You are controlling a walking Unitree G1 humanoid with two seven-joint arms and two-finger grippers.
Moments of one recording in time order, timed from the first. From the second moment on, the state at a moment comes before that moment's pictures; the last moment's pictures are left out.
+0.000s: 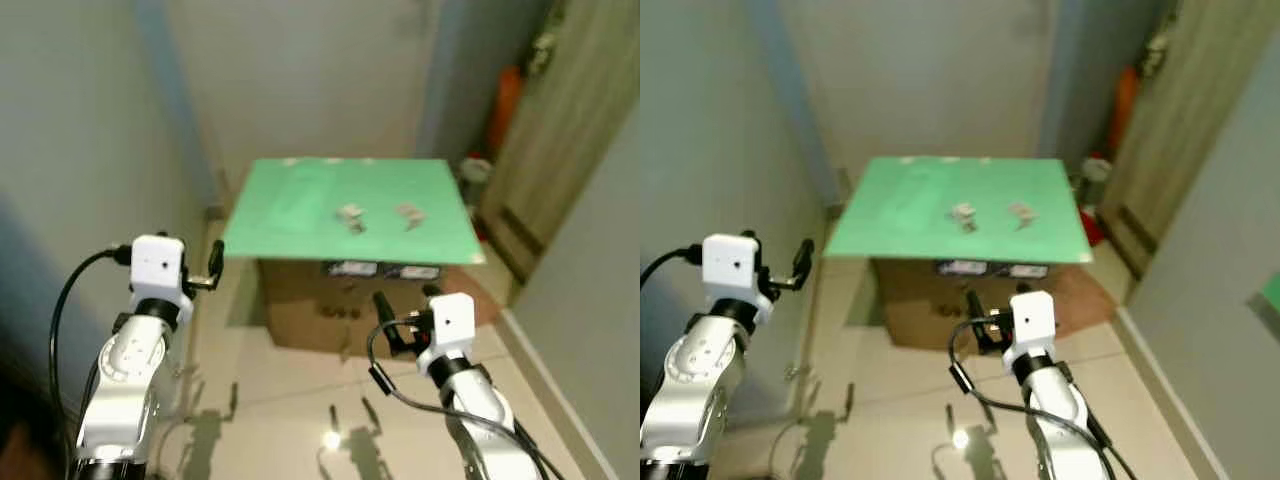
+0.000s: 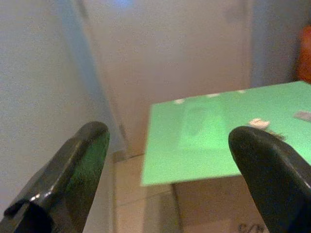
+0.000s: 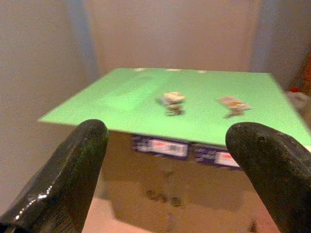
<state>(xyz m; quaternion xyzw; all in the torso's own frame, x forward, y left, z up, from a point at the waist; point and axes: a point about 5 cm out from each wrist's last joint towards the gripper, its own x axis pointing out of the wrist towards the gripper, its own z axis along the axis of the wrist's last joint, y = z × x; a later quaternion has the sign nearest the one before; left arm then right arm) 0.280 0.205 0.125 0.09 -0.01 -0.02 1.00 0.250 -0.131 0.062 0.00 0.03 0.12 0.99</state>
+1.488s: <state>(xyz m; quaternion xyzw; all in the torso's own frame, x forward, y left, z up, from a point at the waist) 0.304 0.212 0.102 0.10 0.05 0.02 0.99 0.245 -0.133 0.056 -0.02 0.06 0.15 0.99</state>
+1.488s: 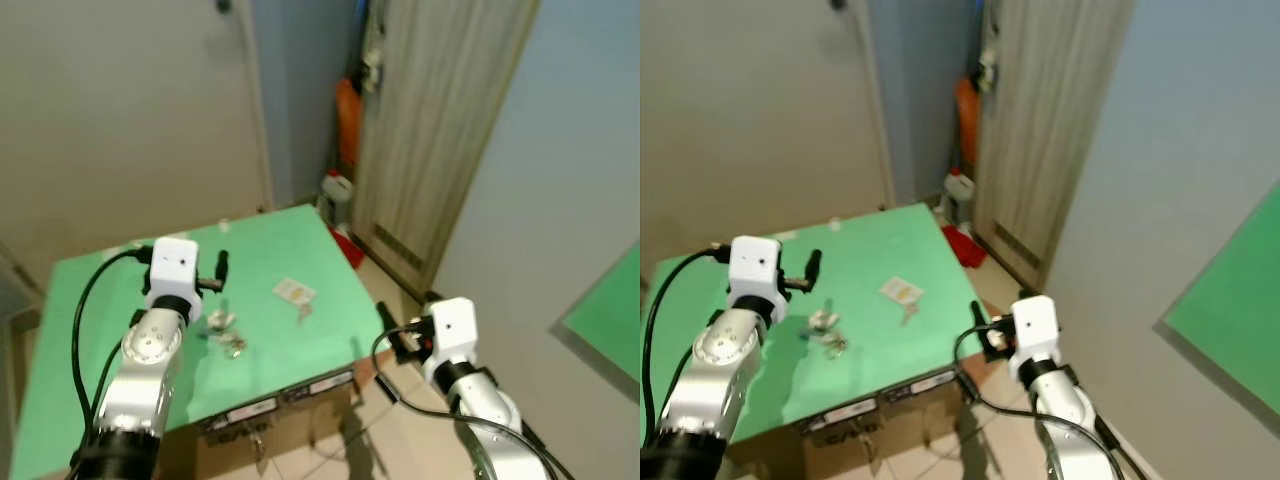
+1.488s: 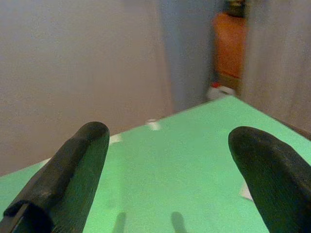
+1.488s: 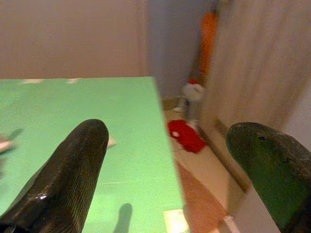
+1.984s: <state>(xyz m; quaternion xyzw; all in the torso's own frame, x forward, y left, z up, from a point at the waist) 0.331 0.223 0.081 0.08 0.09 0.08 0.99 0.199 -0.195 0.078 -0.08 0.11 0.18 0.97</state>
